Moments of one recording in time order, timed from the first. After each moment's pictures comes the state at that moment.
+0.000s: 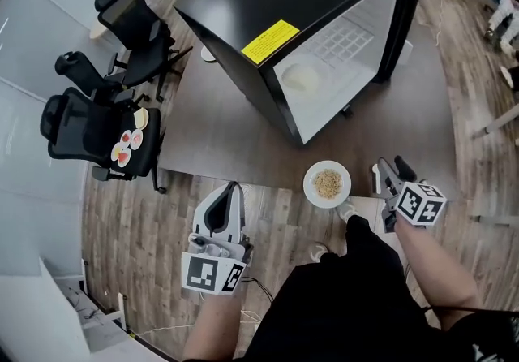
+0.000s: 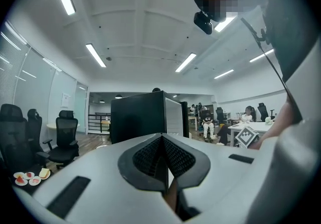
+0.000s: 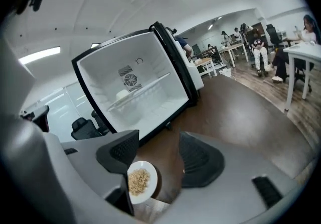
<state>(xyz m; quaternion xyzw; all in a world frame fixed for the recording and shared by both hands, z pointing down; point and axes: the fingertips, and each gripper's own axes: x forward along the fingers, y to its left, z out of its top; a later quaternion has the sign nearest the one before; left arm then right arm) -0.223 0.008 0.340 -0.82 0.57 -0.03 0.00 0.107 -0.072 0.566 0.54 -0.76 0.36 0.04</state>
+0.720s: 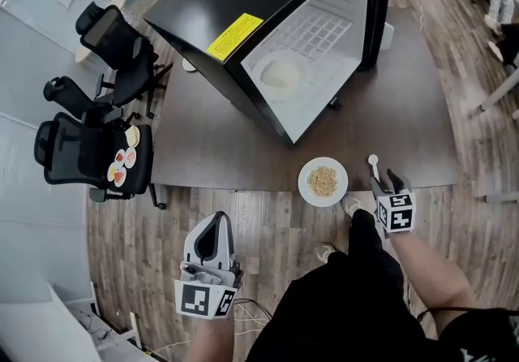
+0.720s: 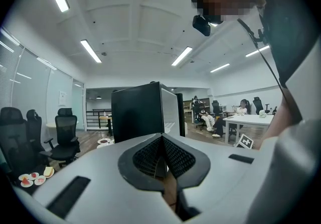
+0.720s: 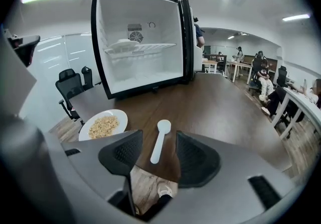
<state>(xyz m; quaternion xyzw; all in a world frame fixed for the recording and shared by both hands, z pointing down) -0.233 0.047 0.374 -0.83 0.56 -0.07 -0.01 0.118 -0.018 0.686 0.57 -0.74 0.25 0.25</state>
